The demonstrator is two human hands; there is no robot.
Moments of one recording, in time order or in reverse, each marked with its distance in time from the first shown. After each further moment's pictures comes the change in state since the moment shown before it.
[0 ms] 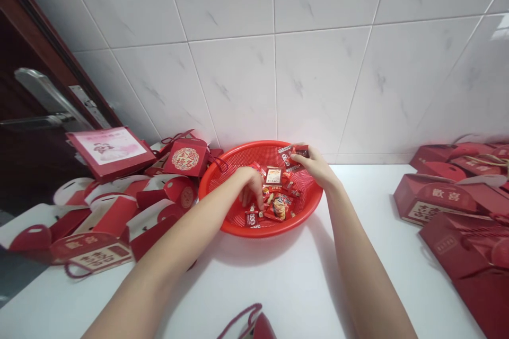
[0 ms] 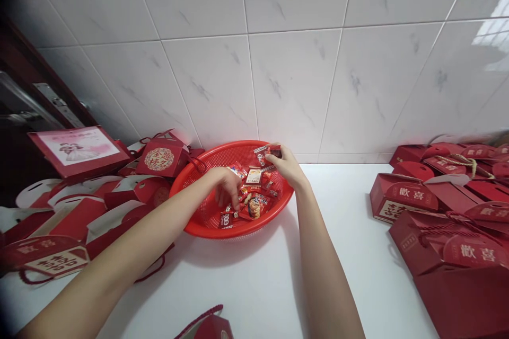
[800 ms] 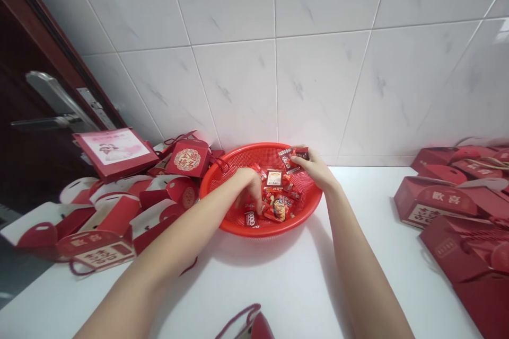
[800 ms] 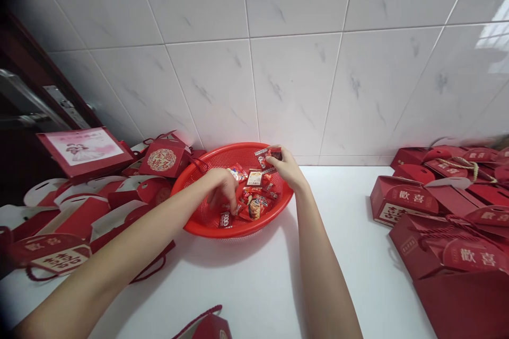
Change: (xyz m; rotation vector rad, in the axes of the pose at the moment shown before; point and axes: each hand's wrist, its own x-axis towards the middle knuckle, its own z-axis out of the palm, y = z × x) left_hand -0.008 0.010 0.001 0.087 -0.161 -0.287; right_hand 0.004 0.010 -0.004 0.007 -0.007 -0.028
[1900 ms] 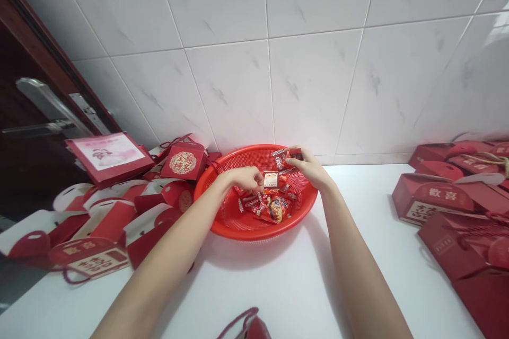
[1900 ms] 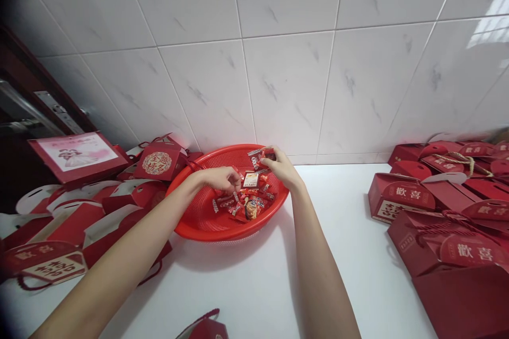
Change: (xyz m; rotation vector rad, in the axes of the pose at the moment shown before) left_hand -0.034 -0.012 0.008 -0.116 0.503 0.409; right_hand 0.002 0.001 0.001 0.012 -0.071 0.002
